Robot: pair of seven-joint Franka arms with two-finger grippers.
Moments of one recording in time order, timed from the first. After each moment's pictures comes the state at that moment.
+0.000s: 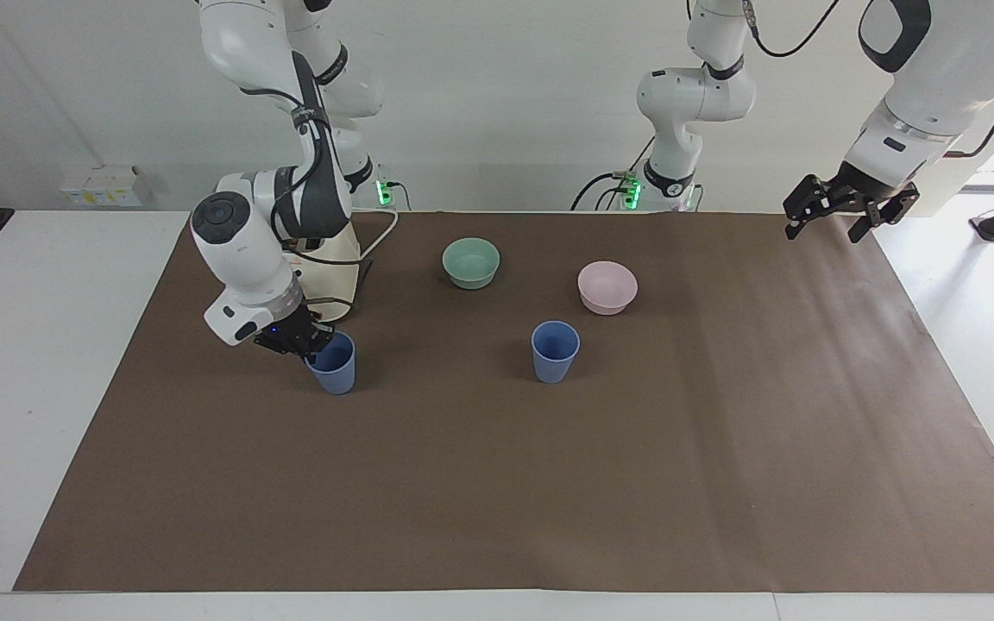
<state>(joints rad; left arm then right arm) -0.10 -0.04 0.08 -1.61 -0.02 1.53 0.09 -0.12 0.22 0.19 -1.92 -0.02 2.14 0.05</state>
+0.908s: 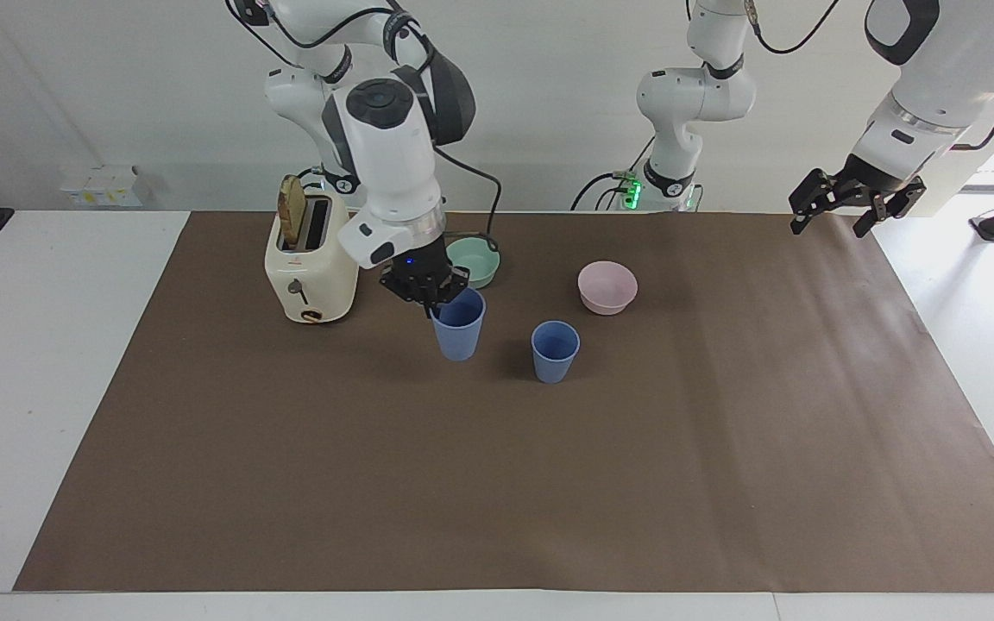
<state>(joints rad) -0.09 -0.04 0.08 -1.61 -0.02 1.53 0.09 0.22 0.24 0.27 -1.58 -0.03 1.90 0.62</state>
